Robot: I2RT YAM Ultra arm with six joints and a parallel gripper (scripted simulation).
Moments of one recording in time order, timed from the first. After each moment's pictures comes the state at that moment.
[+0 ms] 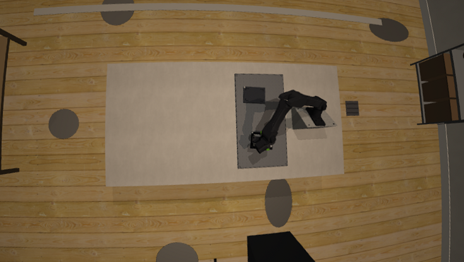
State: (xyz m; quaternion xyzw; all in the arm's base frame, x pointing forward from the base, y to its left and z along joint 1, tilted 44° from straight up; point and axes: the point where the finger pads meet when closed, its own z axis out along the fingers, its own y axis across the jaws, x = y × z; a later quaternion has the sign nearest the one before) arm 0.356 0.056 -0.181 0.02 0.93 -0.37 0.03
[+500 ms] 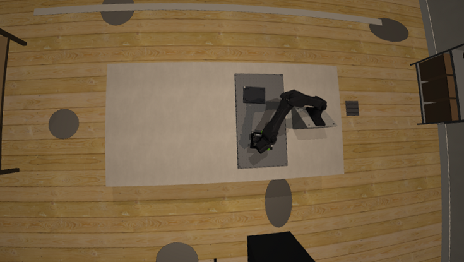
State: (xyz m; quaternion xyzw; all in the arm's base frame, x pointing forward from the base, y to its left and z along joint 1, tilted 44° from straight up) arm 0.354 0.062 -0.171 0.03 0.93 -0.38 0.03
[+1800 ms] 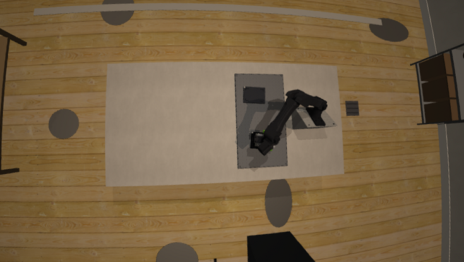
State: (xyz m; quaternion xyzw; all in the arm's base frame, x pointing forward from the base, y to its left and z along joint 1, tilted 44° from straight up) arm 0.355 0.103 -0.131 0.03 0.93 -0.38 0.04
